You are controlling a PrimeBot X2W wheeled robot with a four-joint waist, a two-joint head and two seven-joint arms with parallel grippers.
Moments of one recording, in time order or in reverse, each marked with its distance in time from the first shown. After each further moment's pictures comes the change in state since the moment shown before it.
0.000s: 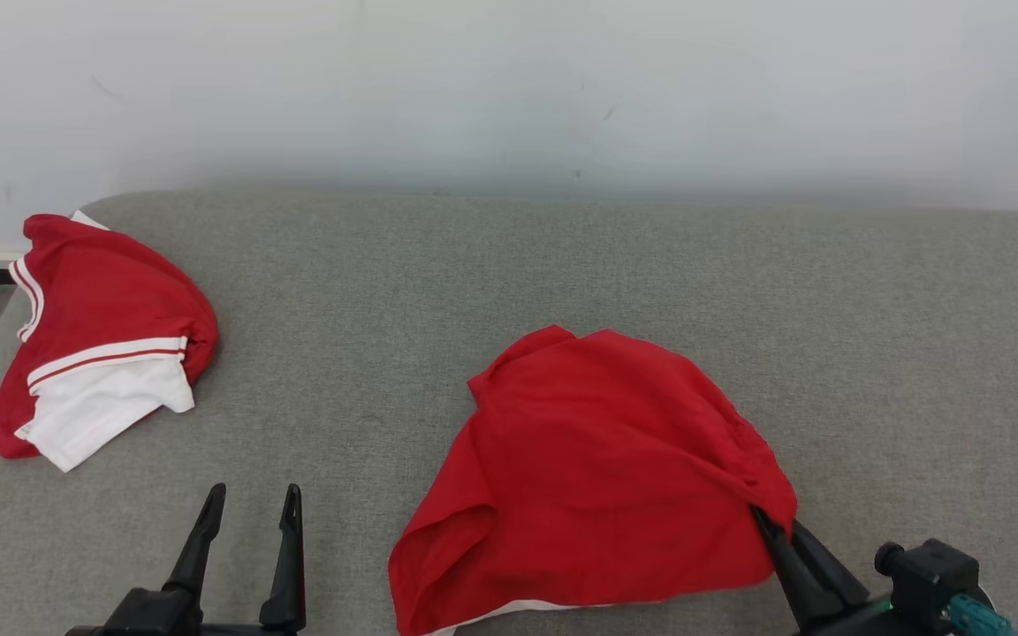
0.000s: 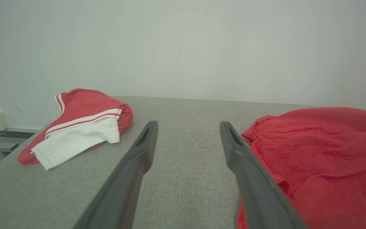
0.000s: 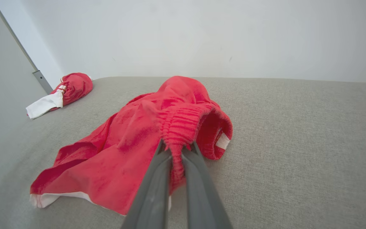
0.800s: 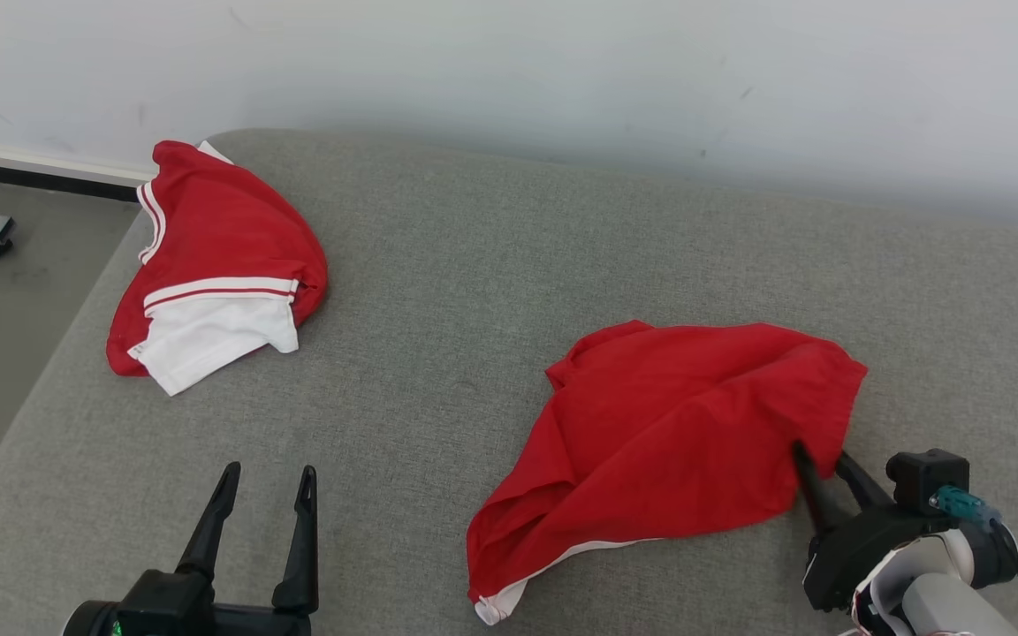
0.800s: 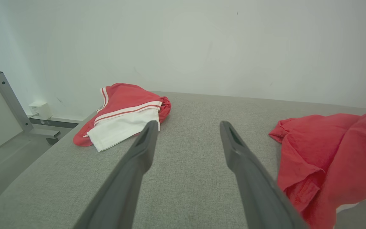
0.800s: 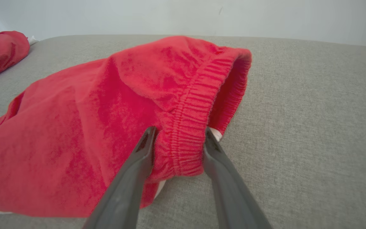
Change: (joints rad) left arm -0.027 0.001 -0.022 -0.008 0.016 -0.007 0.000; right arm -0.322 0.079 -0.056 0.591 -0.006 0.000 -0.023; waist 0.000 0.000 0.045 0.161
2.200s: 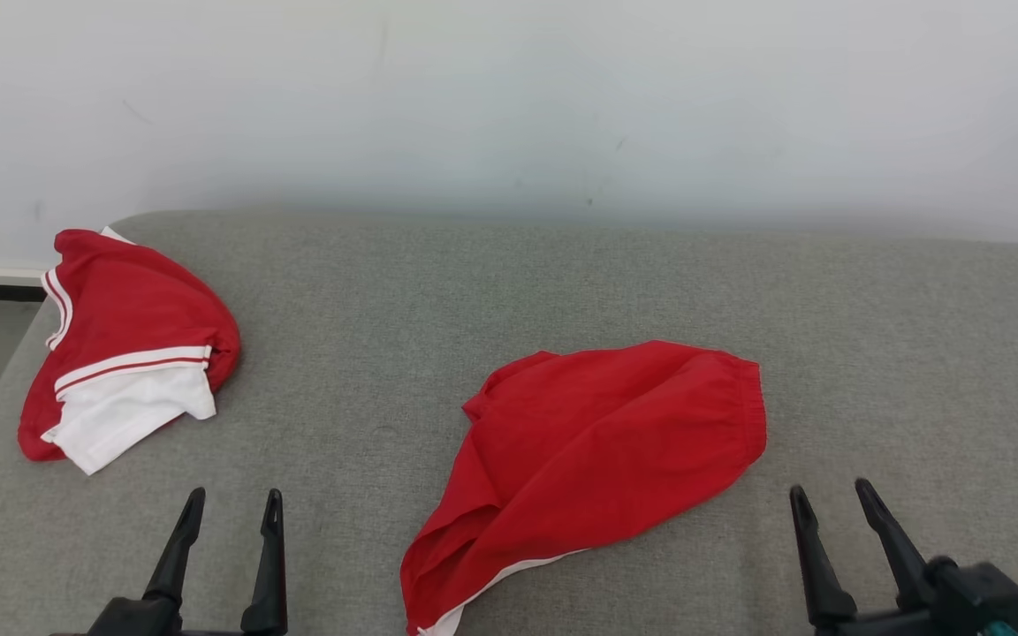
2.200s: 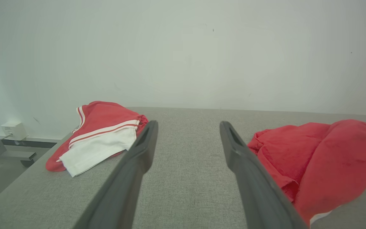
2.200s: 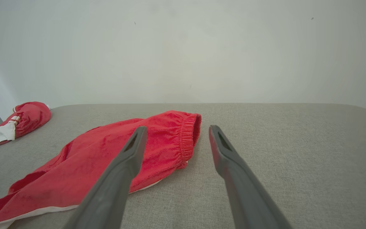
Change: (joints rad) left arm 0.048 0.008 0.055 -0.018 0.011 -0.005 0.000; right arm 0.407 0.112 -0.236 -0.583 -0.219 0.000 -0.030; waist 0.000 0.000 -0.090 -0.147
